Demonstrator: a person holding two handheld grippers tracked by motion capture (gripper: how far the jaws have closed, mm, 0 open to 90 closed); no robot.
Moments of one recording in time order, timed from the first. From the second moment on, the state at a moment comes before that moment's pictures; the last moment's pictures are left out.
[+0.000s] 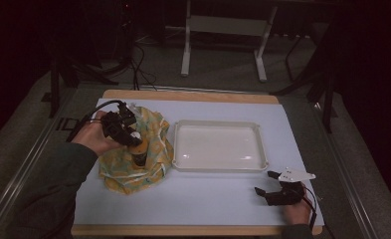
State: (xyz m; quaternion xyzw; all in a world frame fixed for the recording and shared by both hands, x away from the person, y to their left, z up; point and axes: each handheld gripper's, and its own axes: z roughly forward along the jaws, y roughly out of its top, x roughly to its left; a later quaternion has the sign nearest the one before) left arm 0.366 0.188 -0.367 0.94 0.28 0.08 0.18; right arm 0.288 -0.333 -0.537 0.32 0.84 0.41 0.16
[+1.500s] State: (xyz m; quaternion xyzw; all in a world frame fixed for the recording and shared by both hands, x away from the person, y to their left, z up) left arm 0.357 0.201 -0.333 0.94 0.28 0.09 0.18; right arm 0.288 -0.333 -0.537 0.32 0.84 0.41 0.16
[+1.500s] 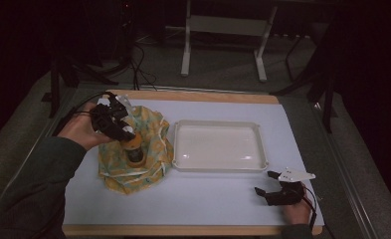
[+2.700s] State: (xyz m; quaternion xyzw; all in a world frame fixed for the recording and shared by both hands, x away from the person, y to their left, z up) left arm 0.347 0.196 -0.296 0.95 0.25 0.11 0.17; right arm 0.288 -0.333 -0.537 0.32 0.84 0.41 0.16
